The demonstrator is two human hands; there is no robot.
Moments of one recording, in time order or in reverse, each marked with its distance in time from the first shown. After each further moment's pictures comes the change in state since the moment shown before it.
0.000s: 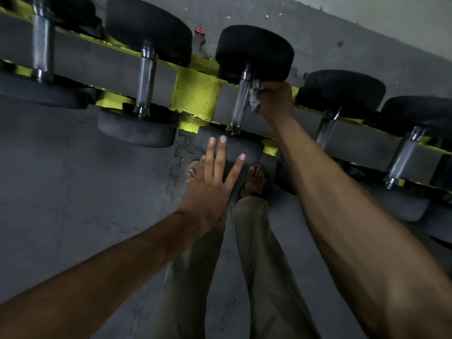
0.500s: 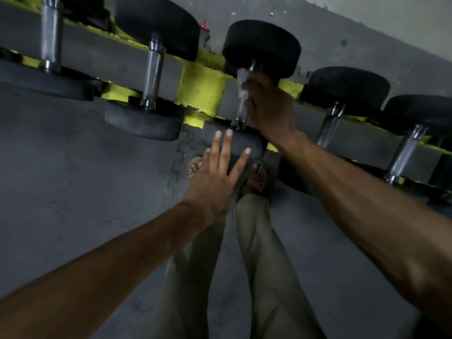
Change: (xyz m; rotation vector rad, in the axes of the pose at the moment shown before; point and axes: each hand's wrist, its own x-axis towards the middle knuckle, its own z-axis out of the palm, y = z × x) left_hand -0.002 -0.003 0.000 0.001 0.017 0.000; right_hand -0.035 0.007 -0.001 -1.038 -0.012 -0.861
